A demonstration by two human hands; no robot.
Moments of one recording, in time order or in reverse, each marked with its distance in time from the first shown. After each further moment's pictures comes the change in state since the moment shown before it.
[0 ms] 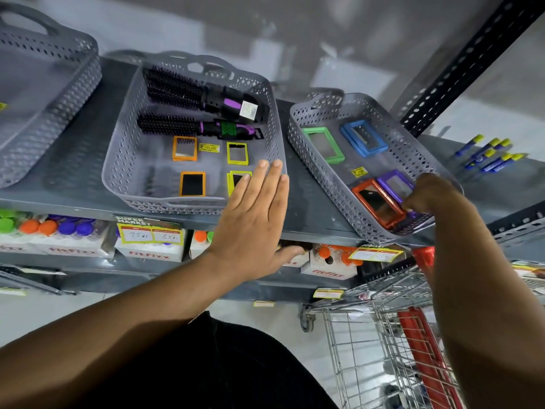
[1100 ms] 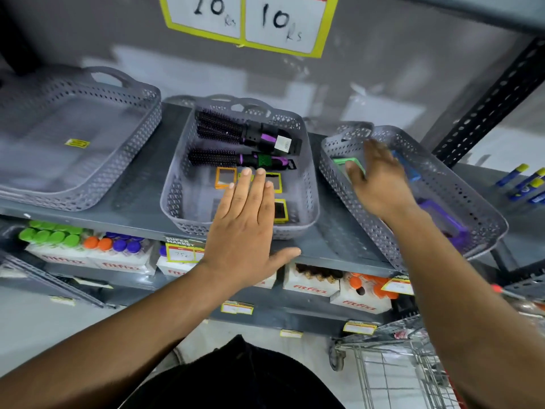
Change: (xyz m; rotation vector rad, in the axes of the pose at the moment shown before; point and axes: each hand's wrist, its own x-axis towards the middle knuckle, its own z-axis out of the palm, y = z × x) left_hand -0.008 -0.049 -0.038 0.094 -0.103 -0.171; right_hand -0.132 -0.168 -0.047 0.330 0.361 -0.643
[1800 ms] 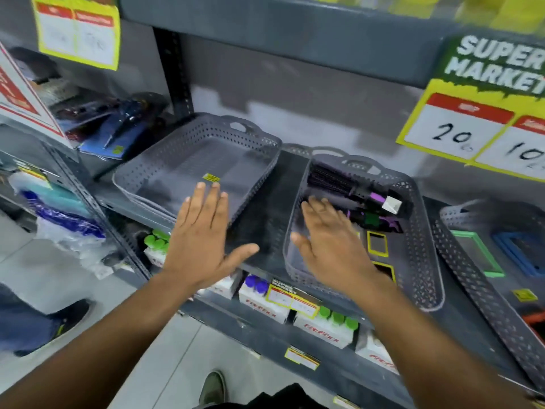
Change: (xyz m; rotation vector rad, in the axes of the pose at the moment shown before) left_hand -0.066 -0.218 -0.019 0.060 -0.001 -0.347; right_hand -0.018 -0.234 0.069 0.026 -0.215 -0.535
